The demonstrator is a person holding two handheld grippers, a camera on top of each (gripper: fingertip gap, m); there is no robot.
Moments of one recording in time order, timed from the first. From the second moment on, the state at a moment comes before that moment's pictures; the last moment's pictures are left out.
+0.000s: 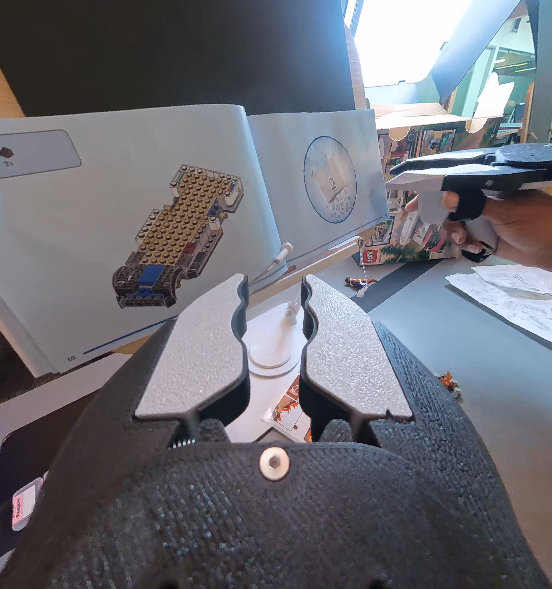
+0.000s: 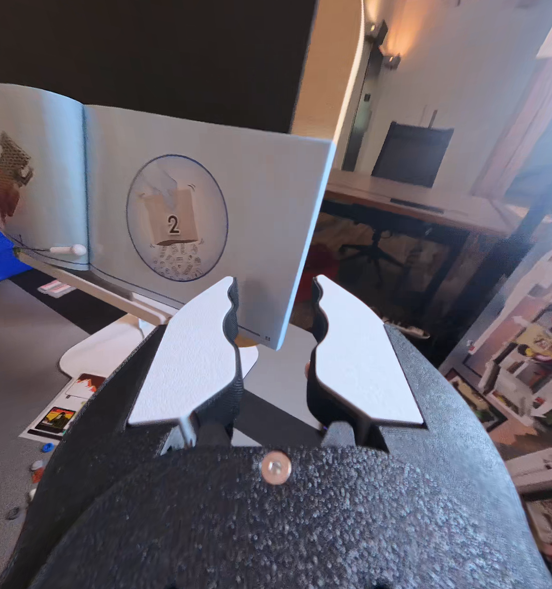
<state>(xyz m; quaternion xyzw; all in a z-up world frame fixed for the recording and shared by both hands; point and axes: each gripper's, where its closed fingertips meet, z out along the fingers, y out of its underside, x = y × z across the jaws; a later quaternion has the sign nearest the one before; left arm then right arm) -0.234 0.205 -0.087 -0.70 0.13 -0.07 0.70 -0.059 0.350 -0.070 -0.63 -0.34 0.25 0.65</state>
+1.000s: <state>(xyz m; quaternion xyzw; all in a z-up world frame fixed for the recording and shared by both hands) -0.246 0.254 -0.113 -0.74 0.32 0.24 0.55 -0.105 0.362 -0.058 -0.61 -0.42 0.08 0.67</state>
